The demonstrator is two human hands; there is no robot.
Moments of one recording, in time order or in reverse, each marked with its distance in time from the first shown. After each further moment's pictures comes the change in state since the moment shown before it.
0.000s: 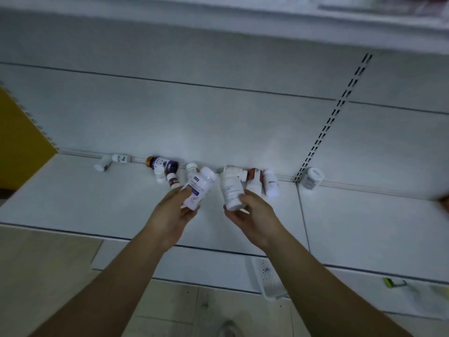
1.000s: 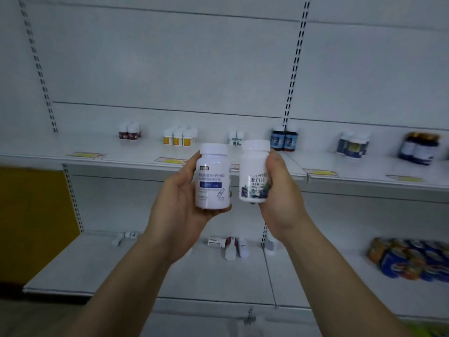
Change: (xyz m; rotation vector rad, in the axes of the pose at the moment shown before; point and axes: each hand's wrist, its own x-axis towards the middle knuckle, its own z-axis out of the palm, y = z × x) left_hand -0.343 0.148 0.111 -0.078 -0.617 0.463; right_hand -0.346 -0.135 0.131 -0.349 -0.256 -0.898
